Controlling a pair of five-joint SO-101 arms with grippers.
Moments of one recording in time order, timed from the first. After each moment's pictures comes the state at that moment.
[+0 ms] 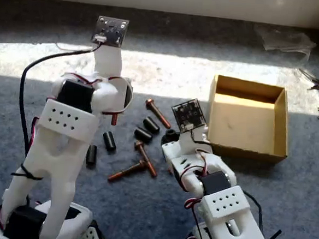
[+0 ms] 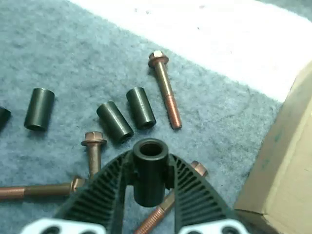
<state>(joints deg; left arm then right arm) 9.5 -23.9 13.8 72.8 12.5 -28.9 -55.9 71.1 31.7 5.3</state>
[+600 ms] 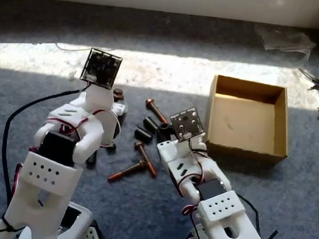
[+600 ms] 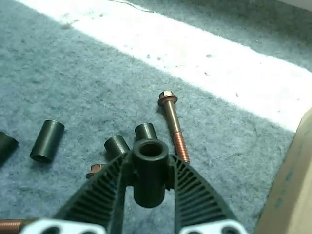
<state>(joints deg) 10.9 -50.6 38.9 60.5 4.4 -30.5 -55.9 80.1 13.1 5.3</state>
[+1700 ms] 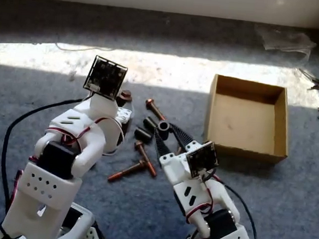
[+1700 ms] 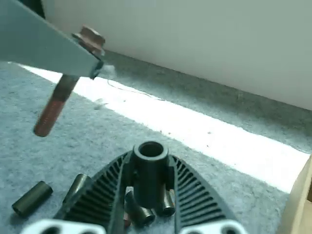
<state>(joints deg) 14.9 -56.0 41.0 58.9 4.1 -35.6 -103.9 95.4 24.7 5.3</state>
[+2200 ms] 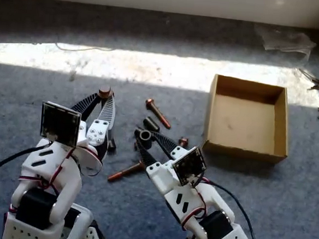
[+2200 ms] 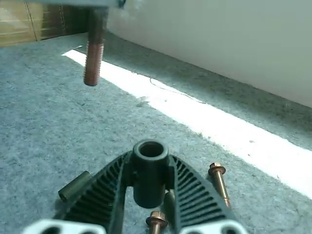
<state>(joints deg) 10.4 -87.0 59.6 47.0 4.1 -42.3 -104.0 95.5 24.7 5.3</state>
